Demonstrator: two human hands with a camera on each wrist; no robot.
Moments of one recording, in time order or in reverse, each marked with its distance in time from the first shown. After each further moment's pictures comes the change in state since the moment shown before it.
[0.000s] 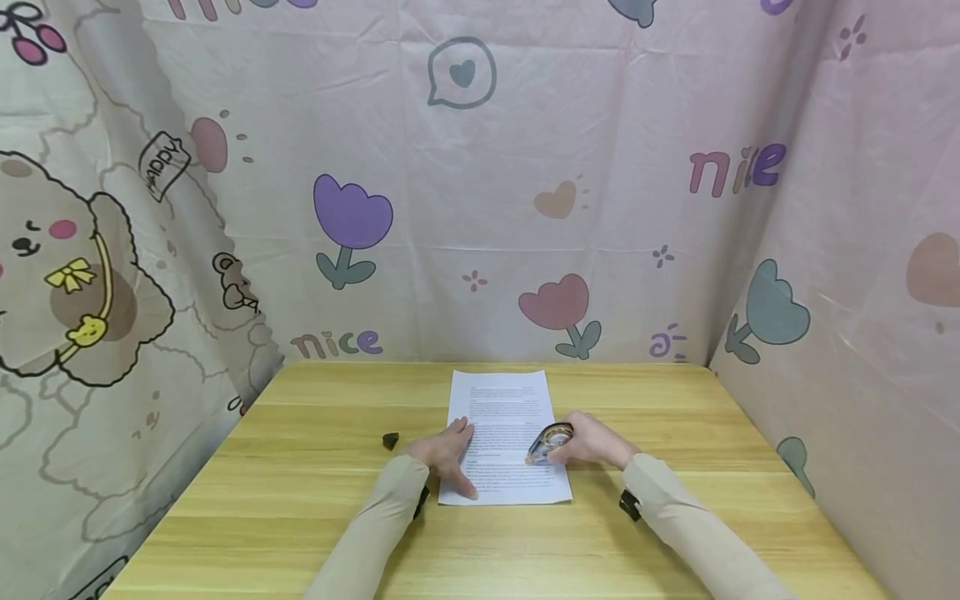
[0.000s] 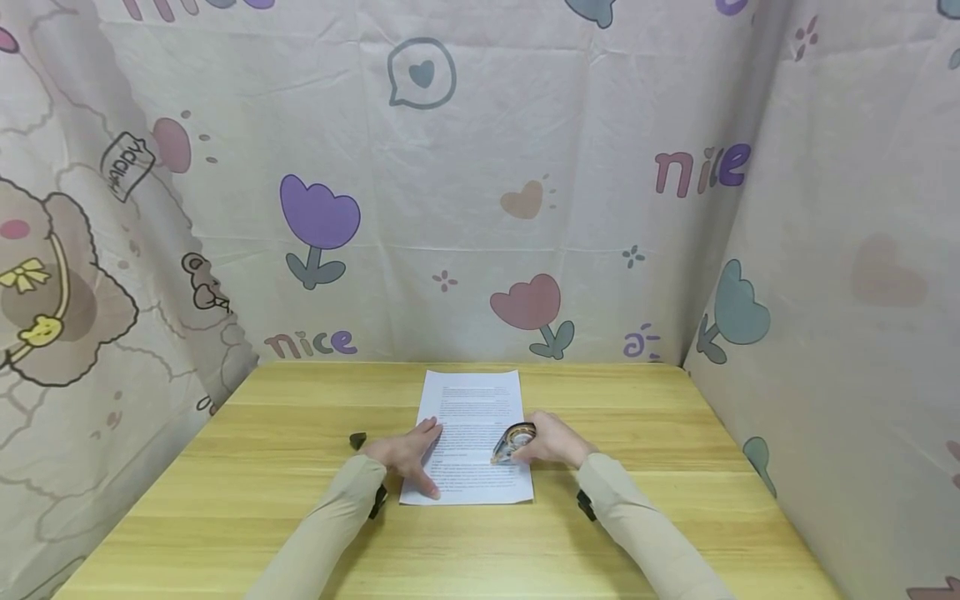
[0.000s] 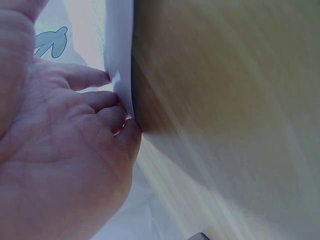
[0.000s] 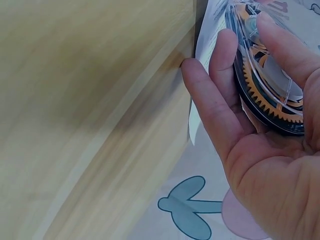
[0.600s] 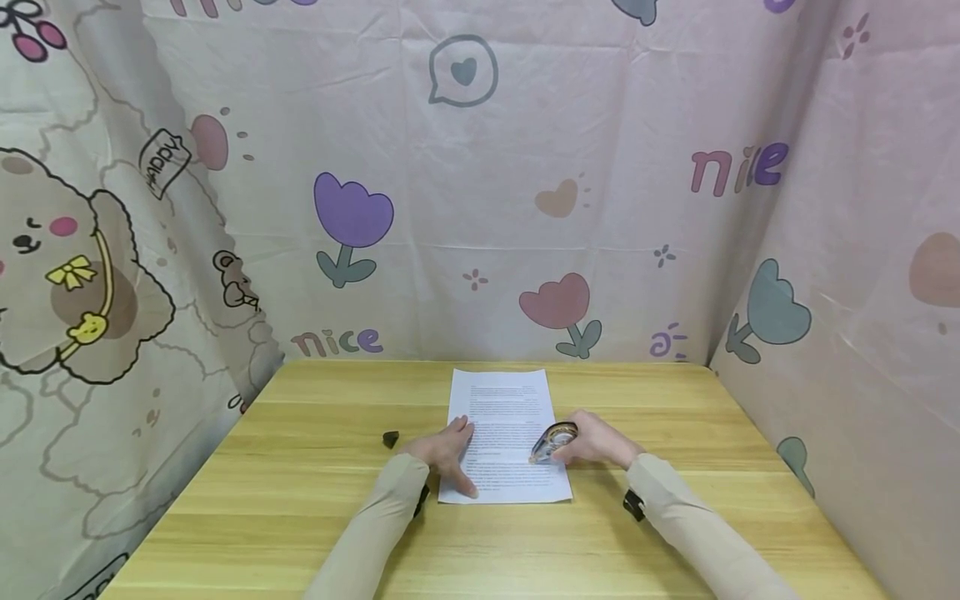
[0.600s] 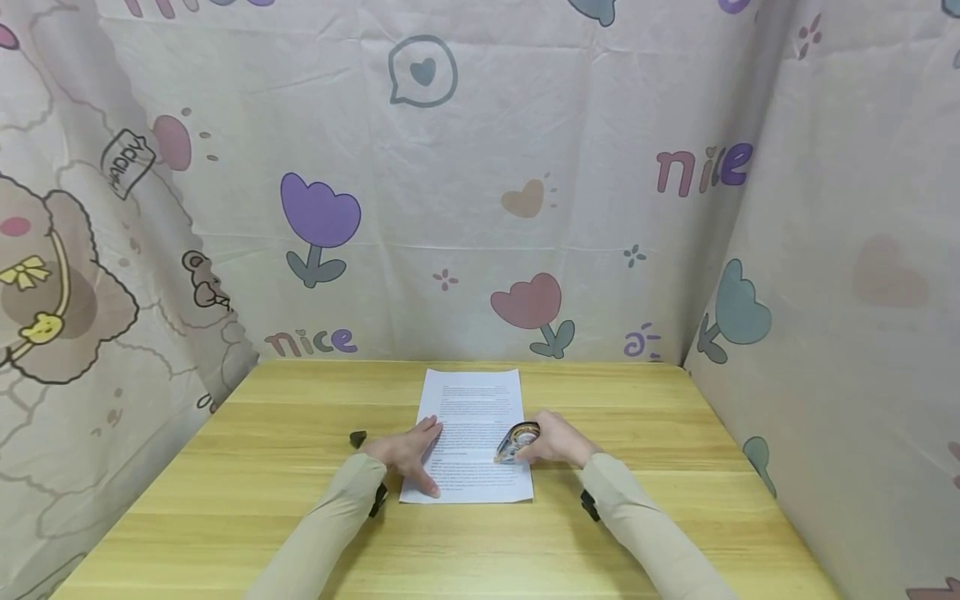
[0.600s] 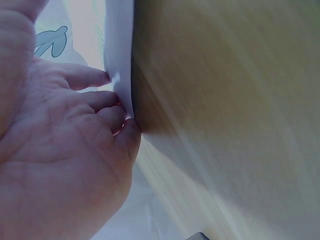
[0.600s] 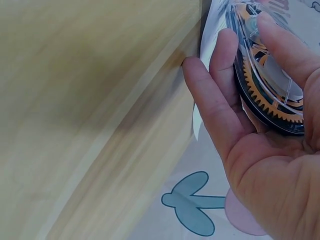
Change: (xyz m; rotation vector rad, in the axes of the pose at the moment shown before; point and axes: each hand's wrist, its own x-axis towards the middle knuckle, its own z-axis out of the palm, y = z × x) left_hand 0.000 -0.002 -0.001 0.031 -0.014 0.017; right_hand -0.005 0.002 -0.005 -0.010 0.002 -0.004
